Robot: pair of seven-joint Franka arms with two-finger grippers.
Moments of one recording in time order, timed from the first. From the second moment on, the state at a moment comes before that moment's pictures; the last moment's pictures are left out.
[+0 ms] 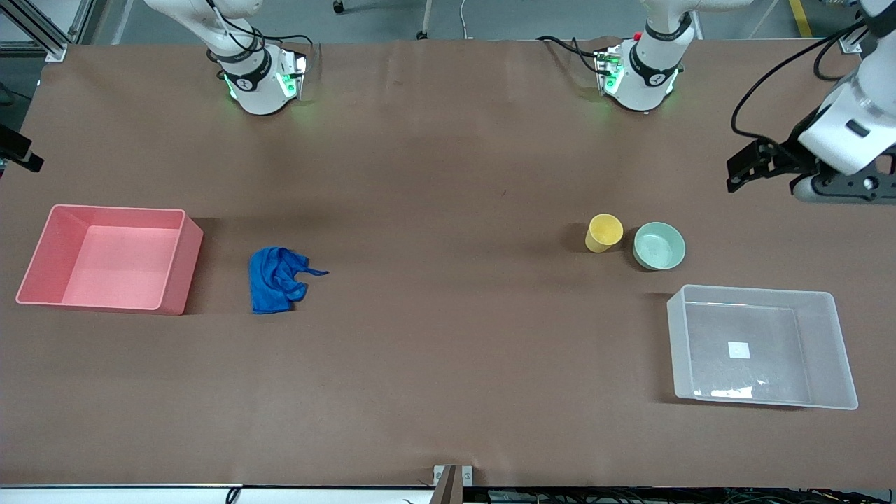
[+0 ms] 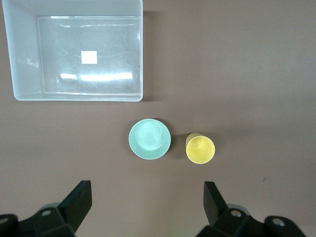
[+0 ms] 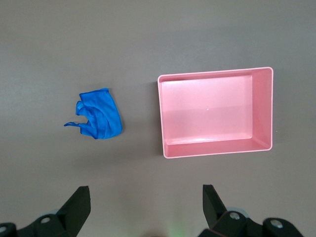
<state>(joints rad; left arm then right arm) -0.08 -0.02 -0.04 -1.69 -0.01 1.66 -0.05 -0.09 -0.01 -0.05 -1.47 -0.01 1.43 -0.02</state>
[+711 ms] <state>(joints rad) -0.08 0.00 0.00 -2.26 0.00 2.28 -0.03 -0.05 0.15 0.17 -1.99 -0.02 2.07 0.20</state>
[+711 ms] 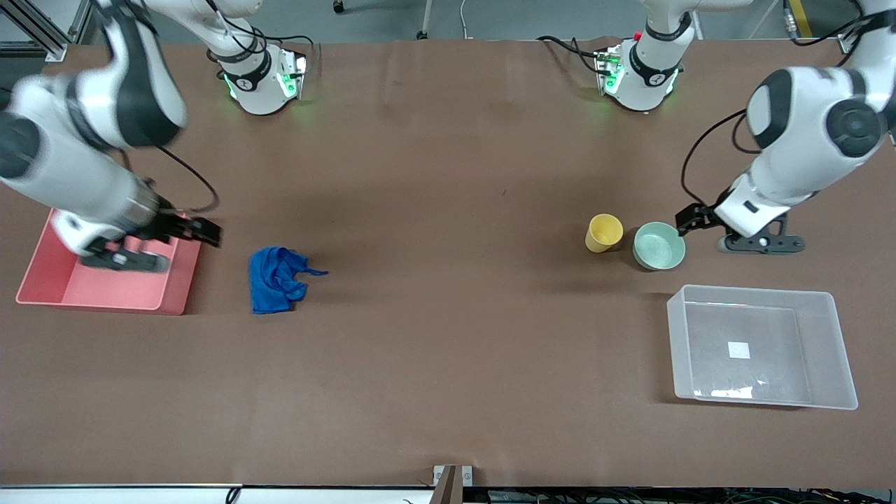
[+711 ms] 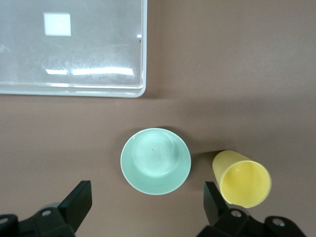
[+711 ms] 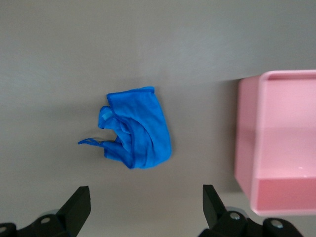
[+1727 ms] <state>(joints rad) -0.08 0.29 0.10 -2.45 -0.02 2.75 0.04 -0.02 0.44 0.18 -2.17 -0.10 2.57 0.22</state>
